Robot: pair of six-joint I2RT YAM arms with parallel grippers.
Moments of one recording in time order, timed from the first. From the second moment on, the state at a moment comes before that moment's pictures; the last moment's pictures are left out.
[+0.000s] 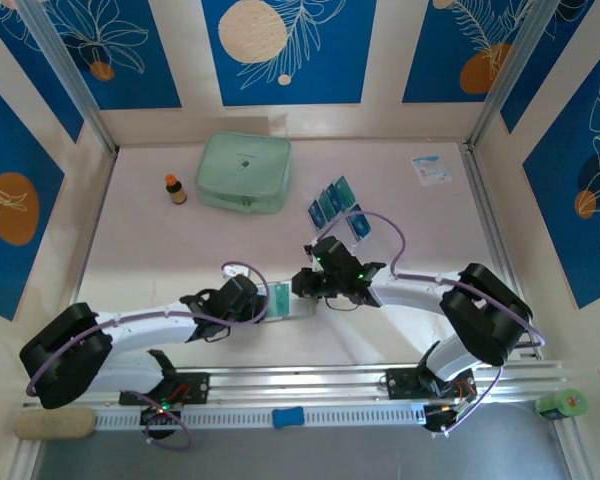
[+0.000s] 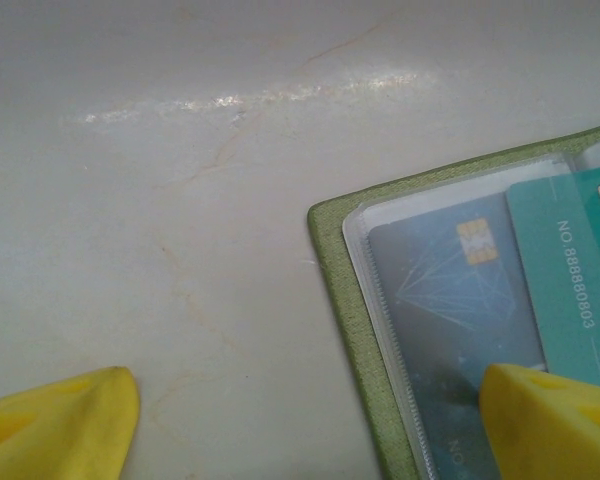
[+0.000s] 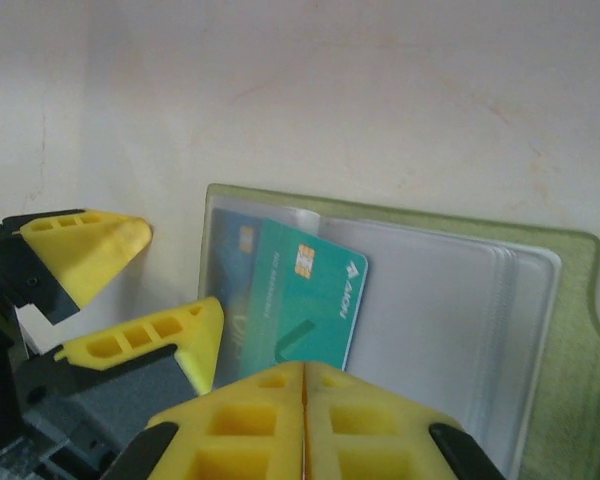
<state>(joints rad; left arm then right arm) -0.87 1.24 0.41 -0.18 -0.31 -0.67 0.83 1.52 0.71 0.00 -0.27 0.82</state>
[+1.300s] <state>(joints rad) -0.84 1.13 0.34 -0.22 -0.35 -0.76 0.92 1.73 0.90 -0.06 -0.31 0.79</state>
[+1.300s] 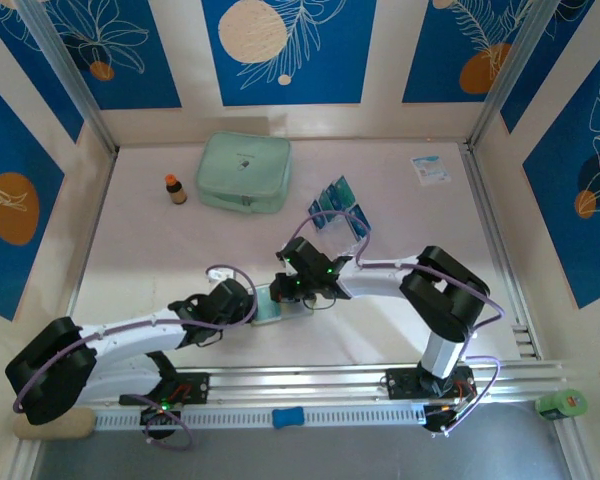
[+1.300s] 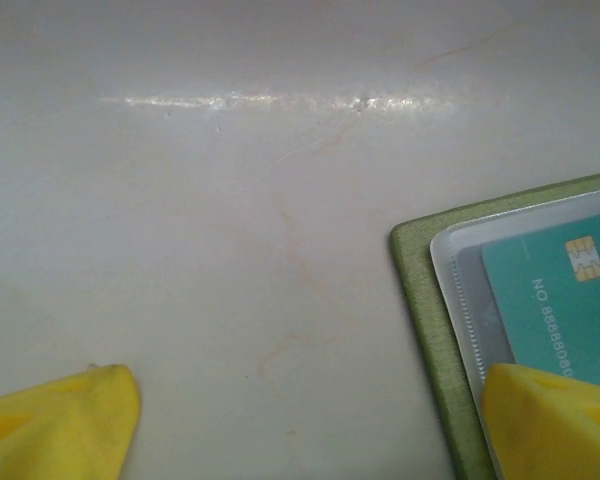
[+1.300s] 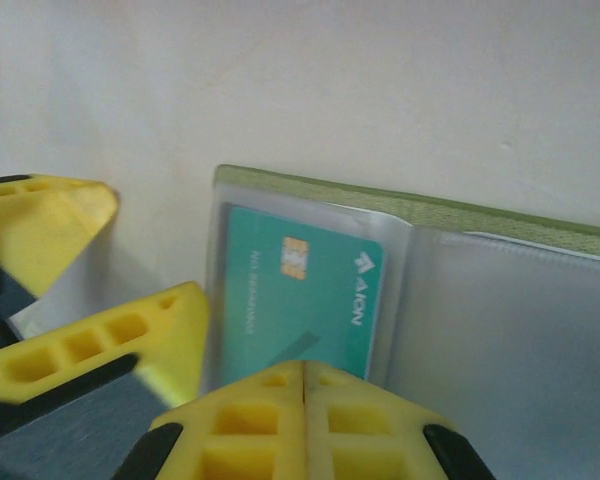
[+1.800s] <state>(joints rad) -0.84 1.13 0.34 -0.20 -0.36 -0.78 0.91 1.74 0.90 -0.08 -0.31 0.79</state>
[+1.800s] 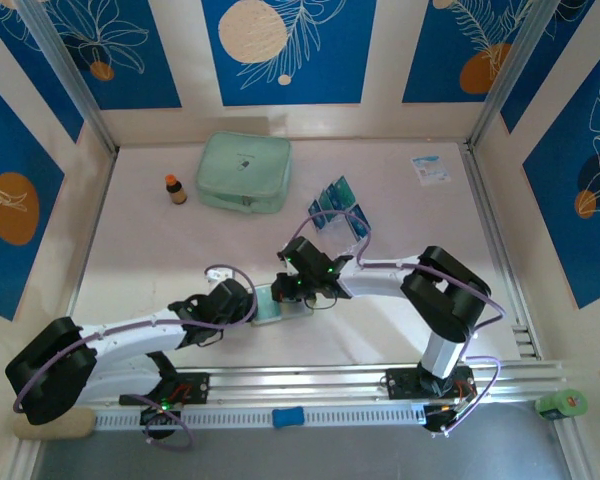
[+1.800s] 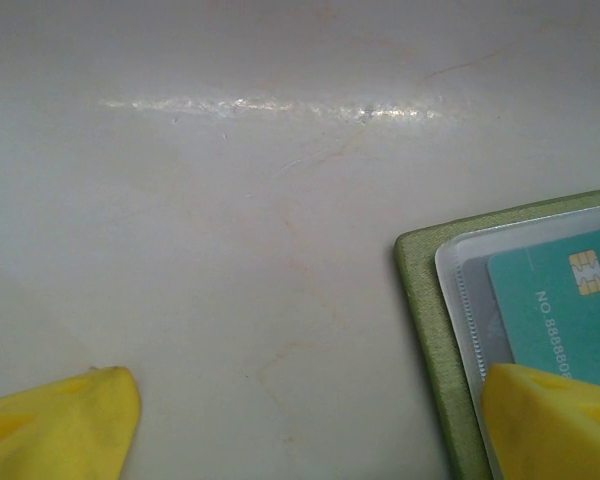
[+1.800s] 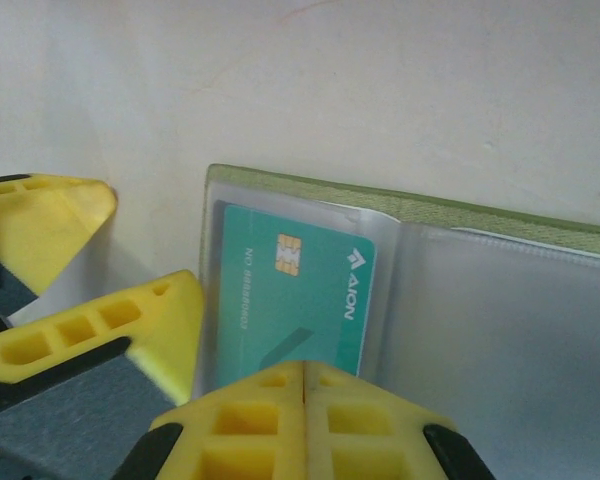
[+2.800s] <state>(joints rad) -0.84 1.13 0.34 -0.20 -0.36 -0.78 0.90 1.68 0.93 -0.13 -0.31 0.78</state>
